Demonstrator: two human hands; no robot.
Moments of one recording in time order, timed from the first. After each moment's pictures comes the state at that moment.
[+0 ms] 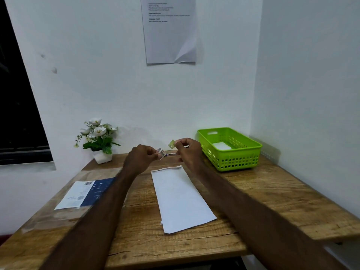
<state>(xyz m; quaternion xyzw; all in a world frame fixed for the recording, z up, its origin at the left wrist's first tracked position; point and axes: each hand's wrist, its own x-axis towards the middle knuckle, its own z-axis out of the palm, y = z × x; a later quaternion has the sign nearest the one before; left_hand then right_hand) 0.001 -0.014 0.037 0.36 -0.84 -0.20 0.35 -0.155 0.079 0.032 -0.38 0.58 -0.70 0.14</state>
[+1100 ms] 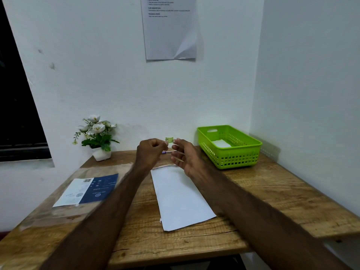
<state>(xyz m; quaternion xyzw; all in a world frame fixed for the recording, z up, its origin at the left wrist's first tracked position) -0.030 0.017 0.038 0.33 -0.72 -0.36 0.49 -0.143 0.094 0.037 -0.21 0.46 -0.75 0.42</state>
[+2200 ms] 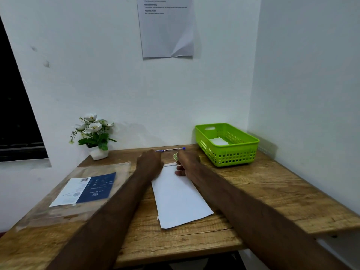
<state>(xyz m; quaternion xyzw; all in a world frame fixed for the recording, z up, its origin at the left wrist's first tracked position) -0.038 0.000 0.008 0.44 -0.88 0.05 0.18 -0.149 0.082 0.014 -0.21 0.68 -0.64 0.30</state>
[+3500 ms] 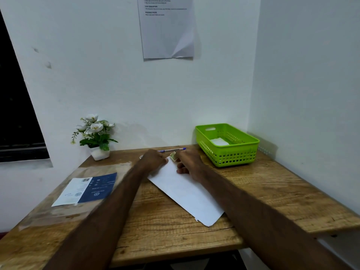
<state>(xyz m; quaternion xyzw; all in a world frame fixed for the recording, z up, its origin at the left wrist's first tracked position) -0.030 0.010 0.027 0.43 -0.81 -0.32 0.23 -0.159 0.083 0.011 -0.28 0.67 -0.62 0.29</state>
